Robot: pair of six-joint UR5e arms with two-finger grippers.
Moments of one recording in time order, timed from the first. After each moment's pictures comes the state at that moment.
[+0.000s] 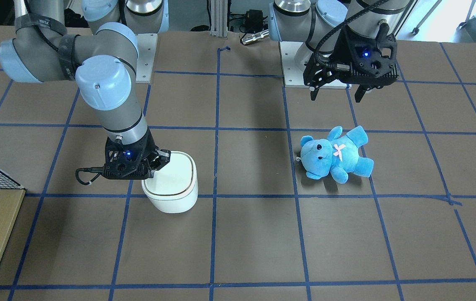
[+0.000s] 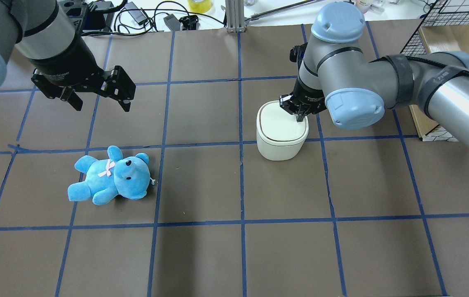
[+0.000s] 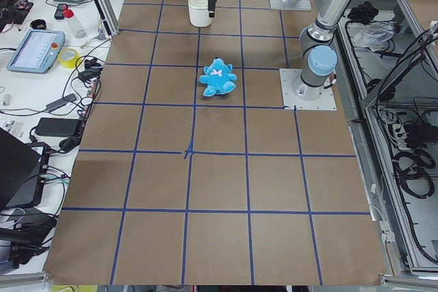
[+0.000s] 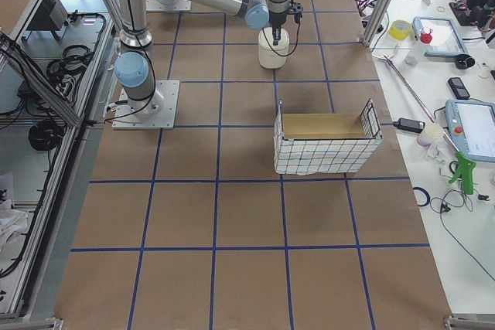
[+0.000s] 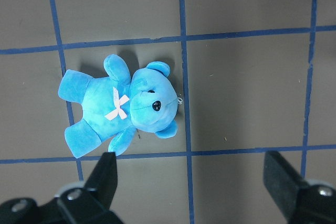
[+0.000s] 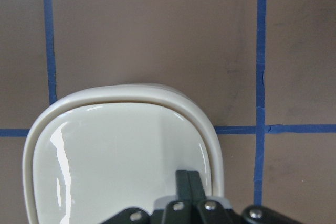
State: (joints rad) left arm -1.58 -1.51 -1.59 -1.58 1.60 0.04; right arm 1.70 -1.34 1.76 -2.08 -1.54 0.14
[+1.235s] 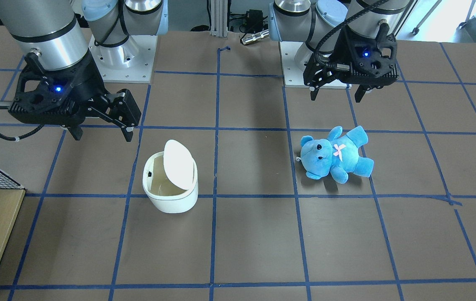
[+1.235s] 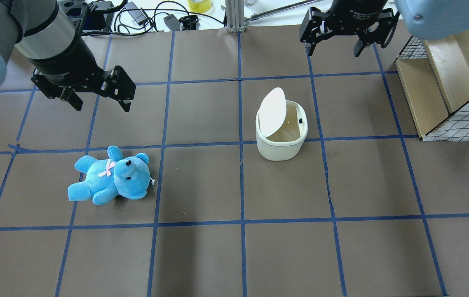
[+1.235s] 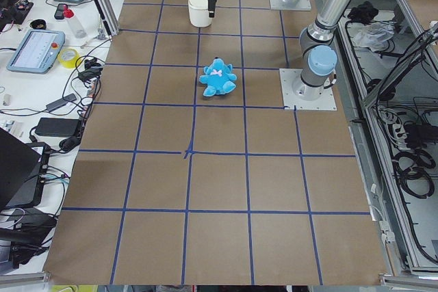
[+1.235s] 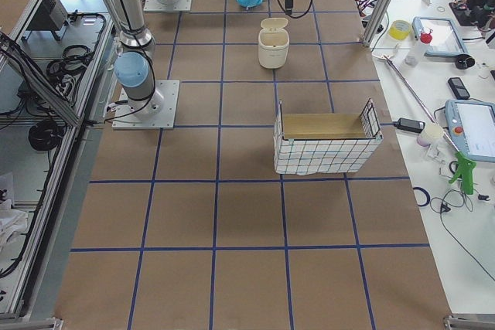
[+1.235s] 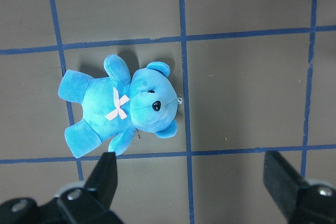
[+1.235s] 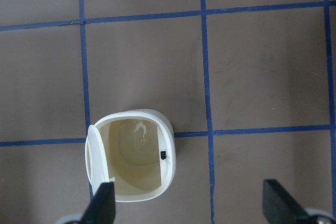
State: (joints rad) left arm -1.58 -1.51 -1.59 -1.58 1.60 0.04; right arm 1.63 -1.44 1.41 -1.68 -1.54 0.11
